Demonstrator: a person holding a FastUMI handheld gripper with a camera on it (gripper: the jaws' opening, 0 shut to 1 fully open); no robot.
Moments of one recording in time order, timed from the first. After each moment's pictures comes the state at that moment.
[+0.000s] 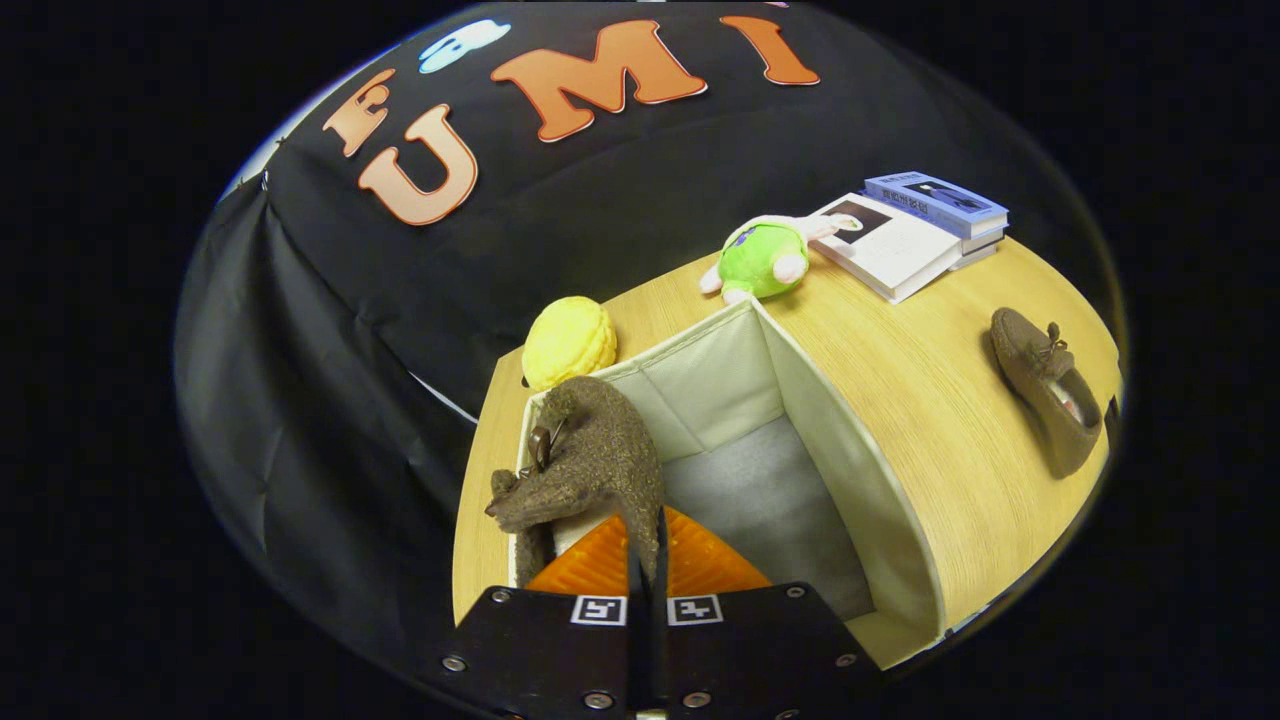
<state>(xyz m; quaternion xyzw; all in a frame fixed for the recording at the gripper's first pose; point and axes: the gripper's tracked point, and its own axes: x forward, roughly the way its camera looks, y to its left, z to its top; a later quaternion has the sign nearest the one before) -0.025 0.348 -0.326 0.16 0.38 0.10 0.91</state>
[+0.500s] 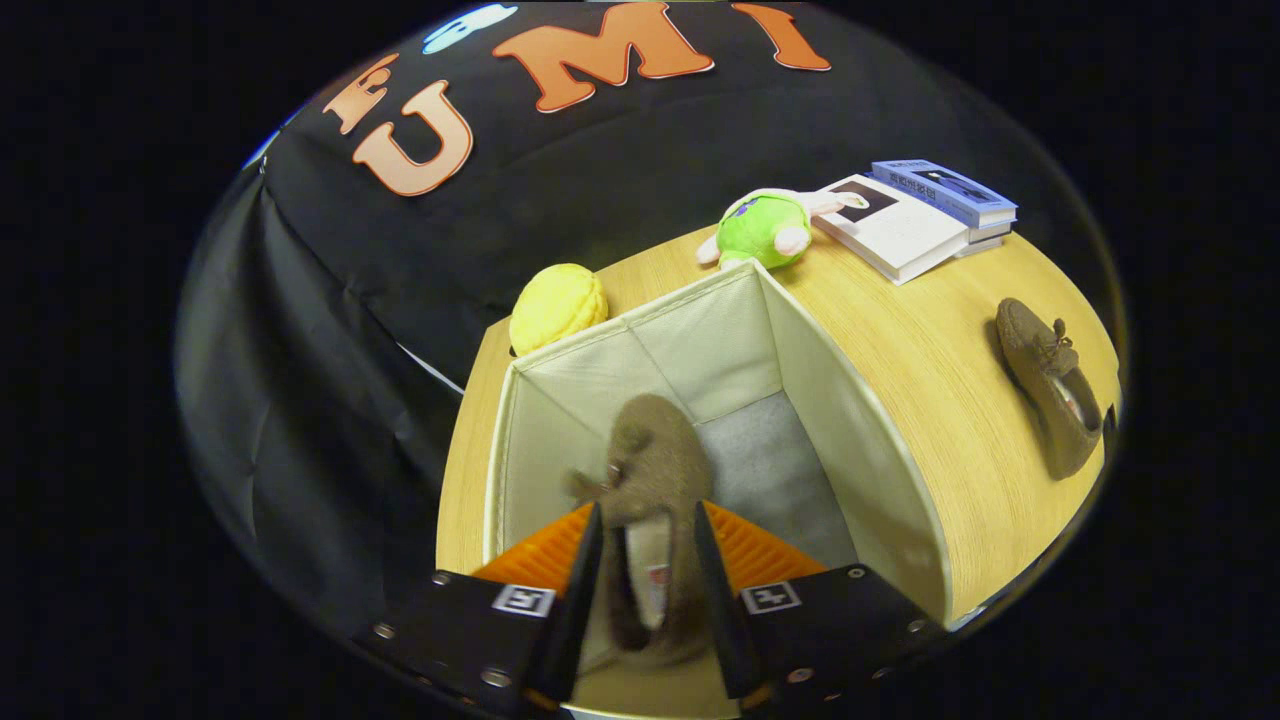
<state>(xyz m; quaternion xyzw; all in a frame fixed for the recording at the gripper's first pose) -0.033 0.347 -0.334 0.15 0.41 0.12 0.89</state>
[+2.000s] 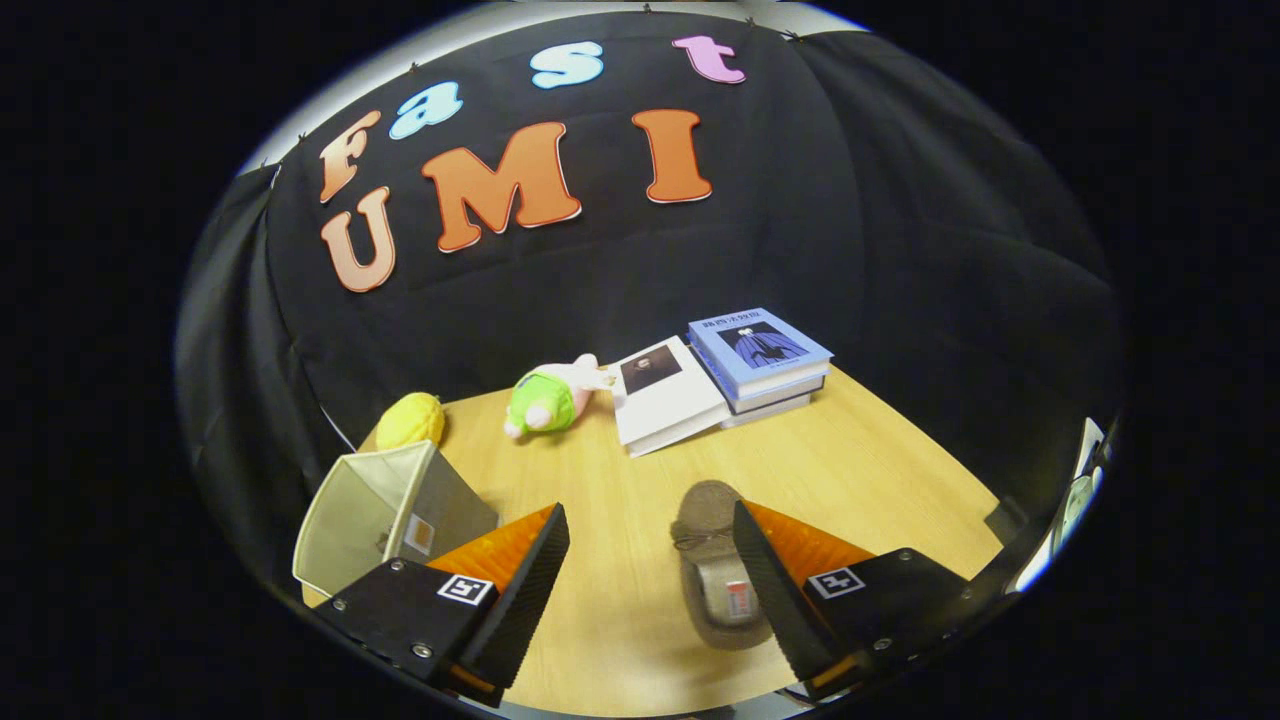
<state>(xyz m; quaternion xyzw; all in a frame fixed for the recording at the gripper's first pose) -0.008 -0.005 -0.270 0.06 0.24 0.02 0.97</state>
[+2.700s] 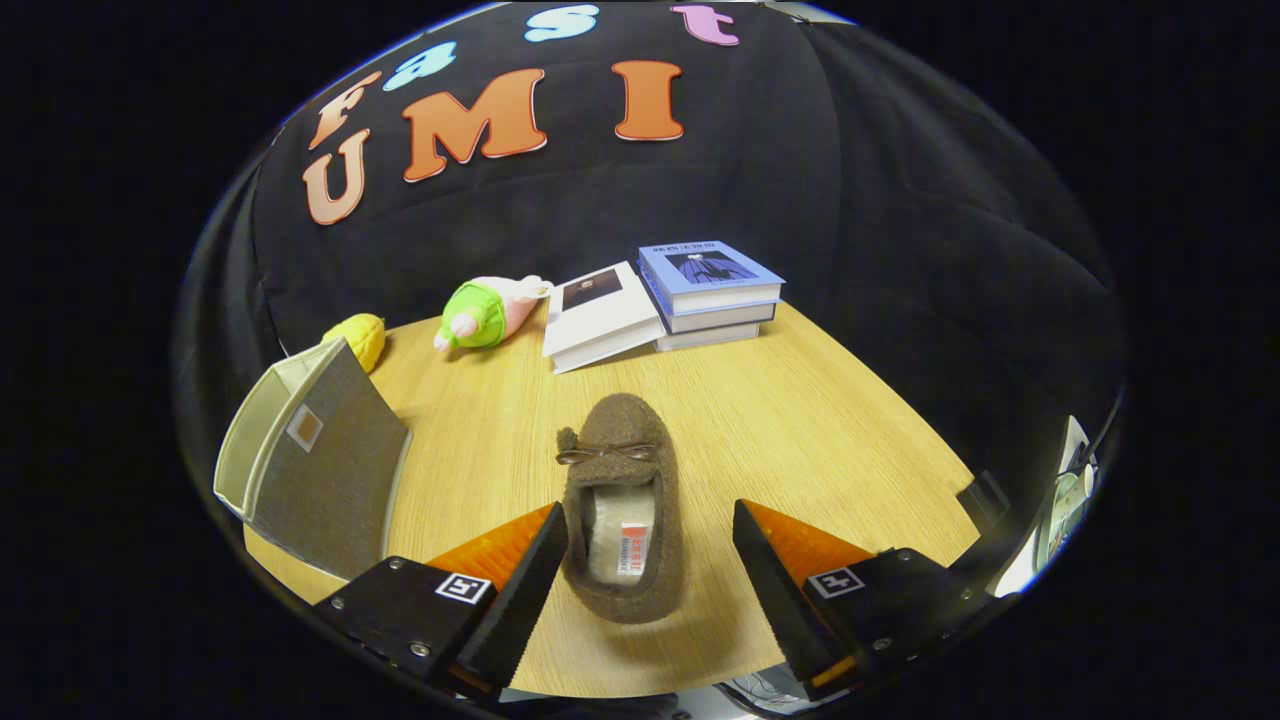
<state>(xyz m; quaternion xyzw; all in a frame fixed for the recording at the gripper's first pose) -0.023 -0.063 -0.365 0.01 0.31 -0.01 0.95</state>
